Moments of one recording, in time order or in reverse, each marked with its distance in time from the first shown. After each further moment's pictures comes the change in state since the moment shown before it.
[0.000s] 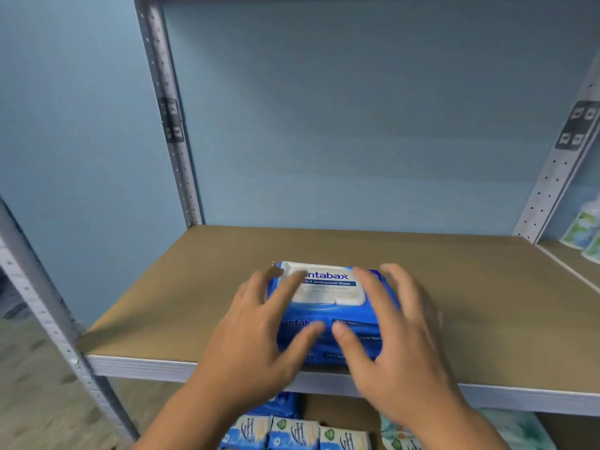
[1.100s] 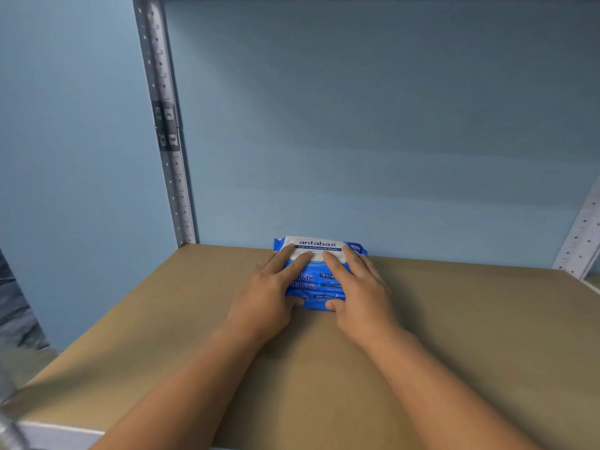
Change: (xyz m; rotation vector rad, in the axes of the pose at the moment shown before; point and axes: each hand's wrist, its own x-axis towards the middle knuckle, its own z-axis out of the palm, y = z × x) left_hand 0.146 -0.110 0.095 -0.040 0.083 0.055; right_hand 0.147 0.052 0.131 -0.141 -0.251 -0.068
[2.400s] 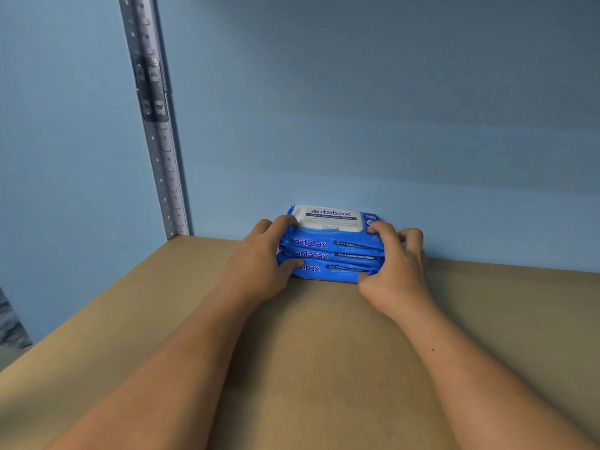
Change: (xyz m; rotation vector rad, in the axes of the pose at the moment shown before) left_hand 0.062 -0.061 0.013 -0.047 0.060 -0.135; right_hand 0.068 0.038 0.037 0.293 0.277 0.201
